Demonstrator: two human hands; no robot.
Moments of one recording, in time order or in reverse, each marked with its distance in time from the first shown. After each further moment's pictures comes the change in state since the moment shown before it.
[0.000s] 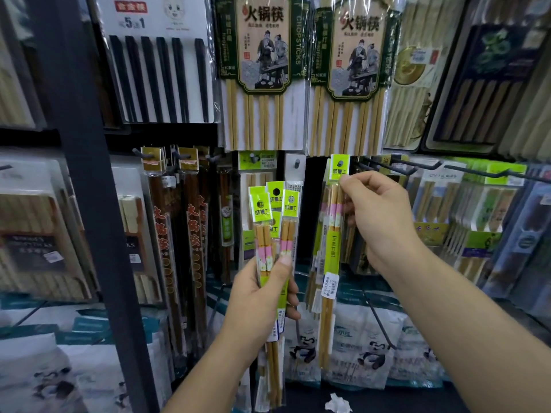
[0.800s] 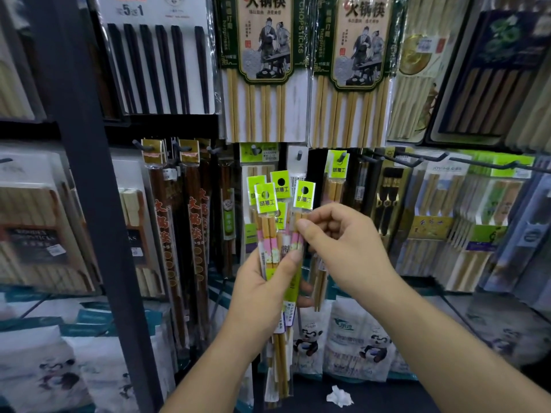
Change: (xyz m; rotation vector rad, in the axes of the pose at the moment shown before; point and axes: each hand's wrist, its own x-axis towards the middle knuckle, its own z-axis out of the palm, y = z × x) left_hand -0.002 0.000 0.005 -0.061 -0.011 0.047; right_hand -0.047 0.032 0.010 -0.195 -0.286 -0.117
